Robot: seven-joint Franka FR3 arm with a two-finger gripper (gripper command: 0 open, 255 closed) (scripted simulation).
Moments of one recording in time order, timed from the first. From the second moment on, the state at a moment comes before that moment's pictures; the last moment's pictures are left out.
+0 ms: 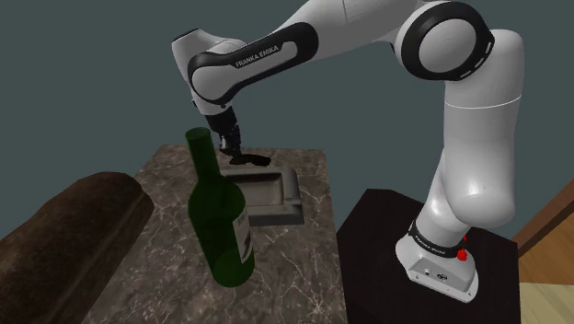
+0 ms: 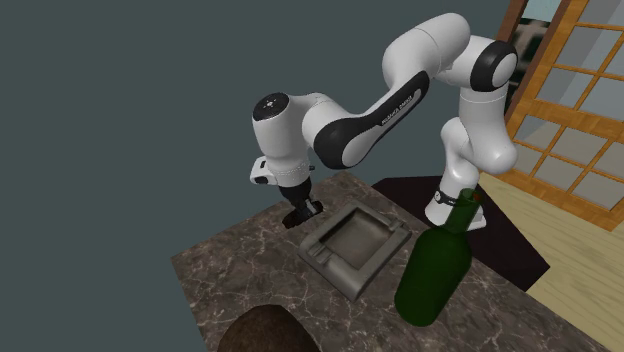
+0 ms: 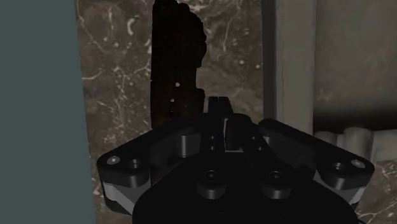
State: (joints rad) arm 0.25 0.33 0.15 -1.62 -0.11 1.74 -0.17
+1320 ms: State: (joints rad) arm 0.15 0.17 0.12 -1.98 0.02 2.15 -0.32
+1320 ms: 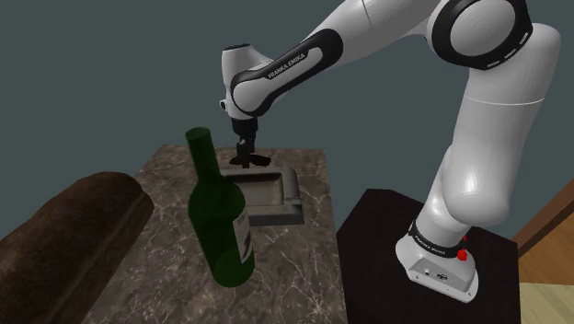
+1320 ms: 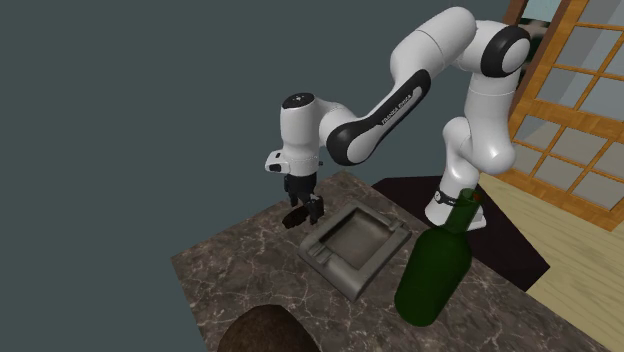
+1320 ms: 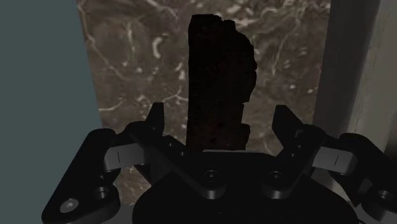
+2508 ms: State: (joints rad) arm 0.15 0.15 0.13 -1.96 0.02 2.10 -0.32
